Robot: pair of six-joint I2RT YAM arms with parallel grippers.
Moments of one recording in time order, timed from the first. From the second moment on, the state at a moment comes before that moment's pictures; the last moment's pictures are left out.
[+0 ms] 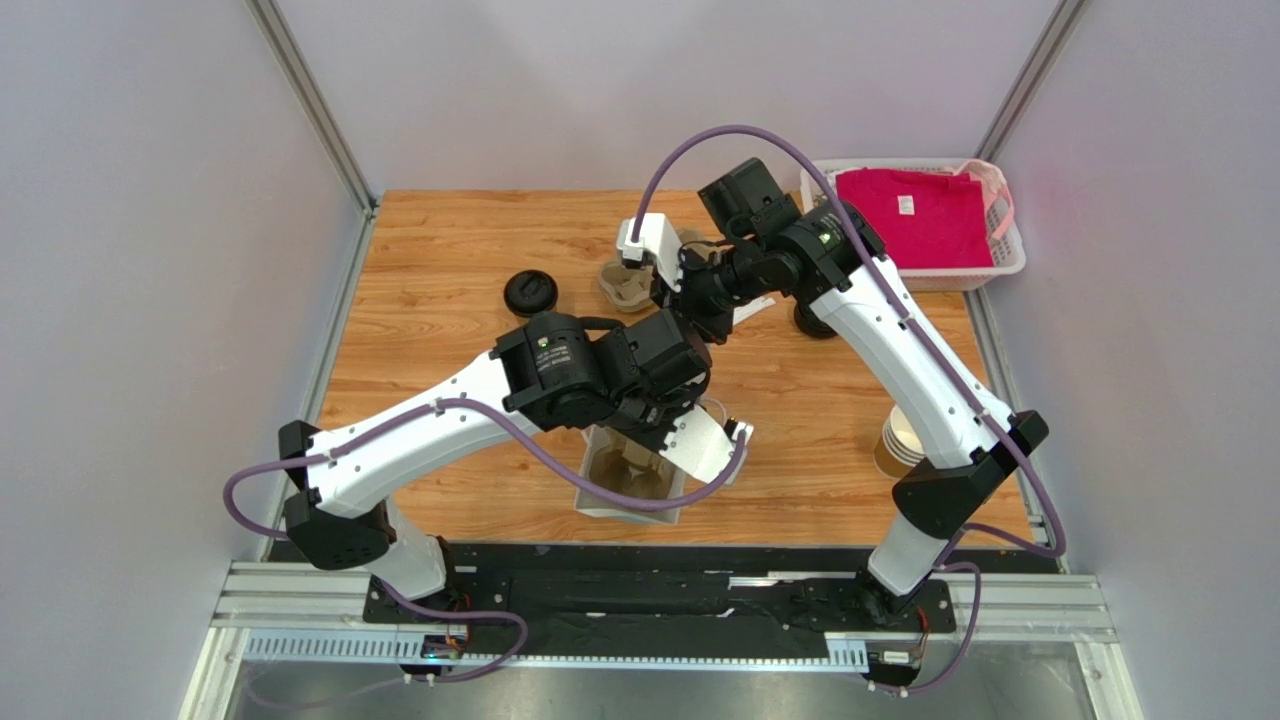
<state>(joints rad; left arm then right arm) -1.23 1.56 1.87 -1.34 -0.14 0.98 0.70 1.69 2.09 -1.30 -0.50 -0.56</state>
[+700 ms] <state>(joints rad) -1.16 1.53 1.64 -1.30 -0.03 0.89 0.72 1.69 2.07 -1.33 -0.53 -0.56</state>
